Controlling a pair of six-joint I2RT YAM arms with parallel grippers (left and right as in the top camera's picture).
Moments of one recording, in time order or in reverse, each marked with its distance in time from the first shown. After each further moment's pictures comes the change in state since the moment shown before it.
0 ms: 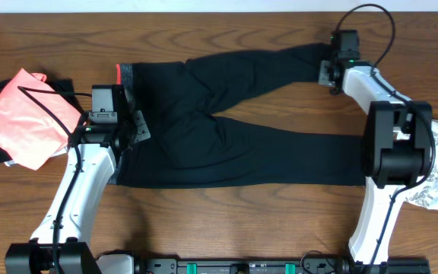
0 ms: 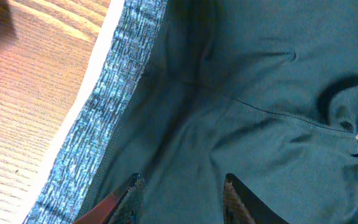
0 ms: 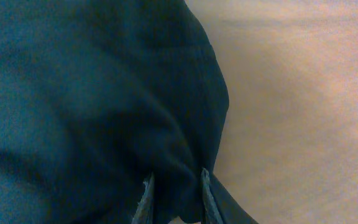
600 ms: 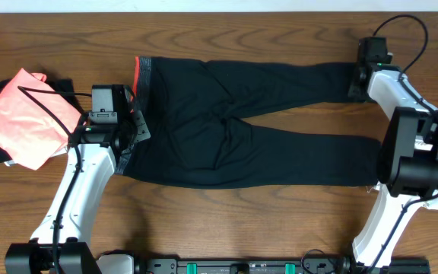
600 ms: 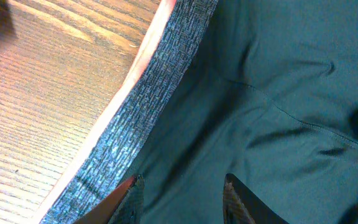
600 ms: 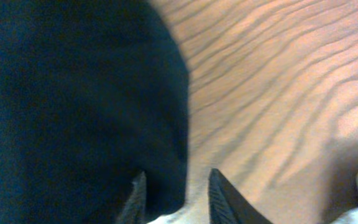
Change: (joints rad) left arm 0.000 0.000 0.000 -0.001 0.000 0.000; right arm -0.106 -0.114 -0.074 -0.144 0.175 0.044
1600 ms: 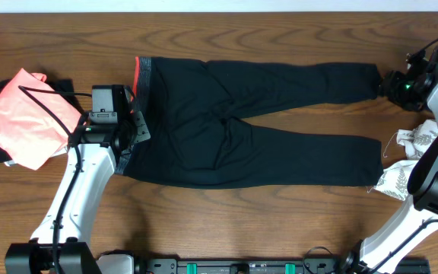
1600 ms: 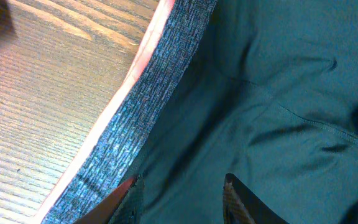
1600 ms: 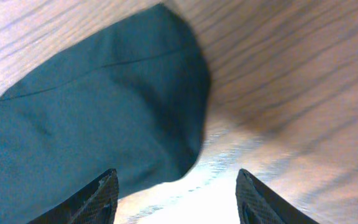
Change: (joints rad) left arm 0.000 0.000 0.000 -0.007 0.000 0.011; right arm -0.300 -0.083 -0.018 -0.037 -0.793 -0.065
